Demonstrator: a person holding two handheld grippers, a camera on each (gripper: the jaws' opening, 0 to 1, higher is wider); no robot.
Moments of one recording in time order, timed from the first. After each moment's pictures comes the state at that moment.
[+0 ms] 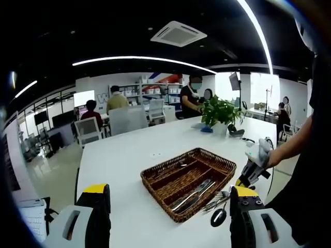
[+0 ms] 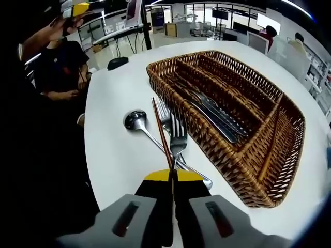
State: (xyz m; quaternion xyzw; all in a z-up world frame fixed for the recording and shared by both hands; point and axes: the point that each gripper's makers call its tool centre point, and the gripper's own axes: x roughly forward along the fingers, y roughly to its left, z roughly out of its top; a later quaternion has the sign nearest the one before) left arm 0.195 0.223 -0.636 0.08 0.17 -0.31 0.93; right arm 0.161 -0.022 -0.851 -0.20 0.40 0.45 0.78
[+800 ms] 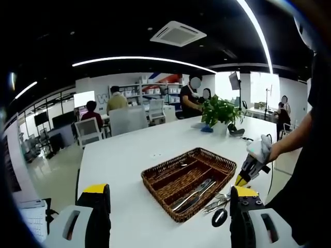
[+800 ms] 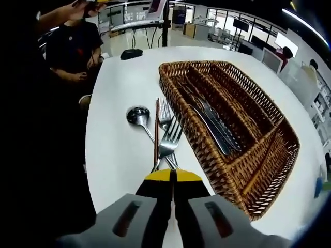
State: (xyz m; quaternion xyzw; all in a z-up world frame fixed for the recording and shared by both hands) left arm 0.194 0.224 -0.636 0.08 0.17 -0.31 0.93; right arm 0.163 -0.025 -0.844 -0.25 0.38 0.47 0.75
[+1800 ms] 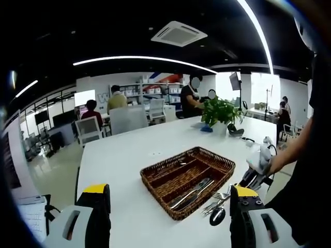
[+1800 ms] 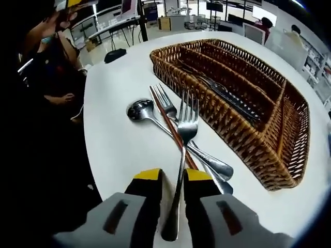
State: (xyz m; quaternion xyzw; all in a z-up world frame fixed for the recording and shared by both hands) left arm 0.186 0.225 -0.639 0.08 0.17 -0.31 0.93; right arm 0.138 -0.012 -0.872 -0.19 0.43 0.41 0.78
